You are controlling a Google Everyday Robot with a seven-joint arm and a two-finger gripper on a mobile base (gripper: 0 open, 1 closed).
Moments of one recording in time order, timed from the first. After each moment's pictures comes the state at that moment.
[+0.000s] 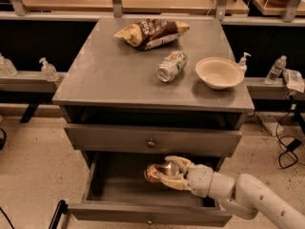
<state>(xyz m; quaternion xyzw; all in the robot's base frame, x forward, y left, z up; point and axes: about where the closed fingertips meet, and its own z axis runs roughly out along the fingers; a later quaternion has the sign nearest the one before) 0.493 -0.063 0.577 -0.38 0.64 0.36 0.56</state>
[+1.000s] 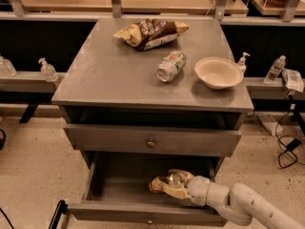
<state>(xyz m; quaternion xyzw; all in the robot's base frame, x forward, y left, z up) 0.500 -0.080 0.470 -0.33 0.70 0.38 0.50</state>
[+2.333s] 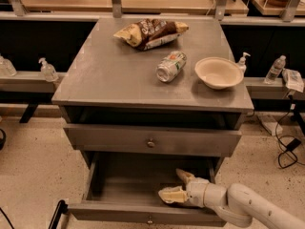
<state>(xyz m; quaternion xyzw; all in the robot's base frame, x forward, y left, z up) 0.501 -0.085 0.446 -0.30 0.76 0.35 0.45</state>
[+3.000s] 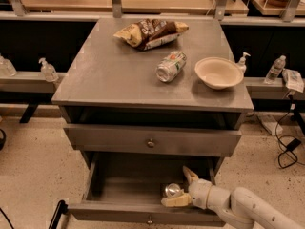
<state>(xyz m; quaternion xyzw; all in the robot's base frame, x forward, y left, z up) 0.498 -0.088 0.455 -0.30 0.74 0.37 0.48</state>
